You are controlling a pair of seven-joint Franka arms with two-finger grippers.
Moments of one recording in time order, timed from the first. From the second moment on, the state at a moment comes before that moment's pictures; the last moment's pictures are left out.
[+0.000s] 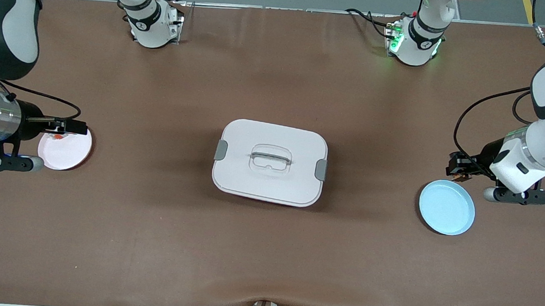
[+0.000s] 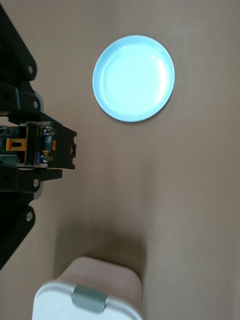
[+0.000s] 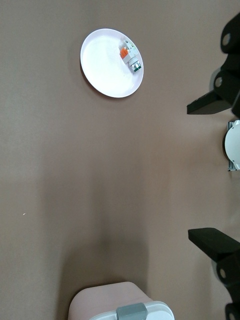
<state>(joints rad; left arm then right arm) 0.07 0.24 -0.17 -1.58 -0.09 1.77 -0.10 0.11 0.48 -0.05 -1.04 0.04 1.22 0.08</state>
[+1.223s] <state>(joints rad) 0.13 0.28 -0.16 -1.60 0.03 1.76 -0.26 0.08 0.38 -0.05 -1.02 -0.13 1.18 0.07</state>
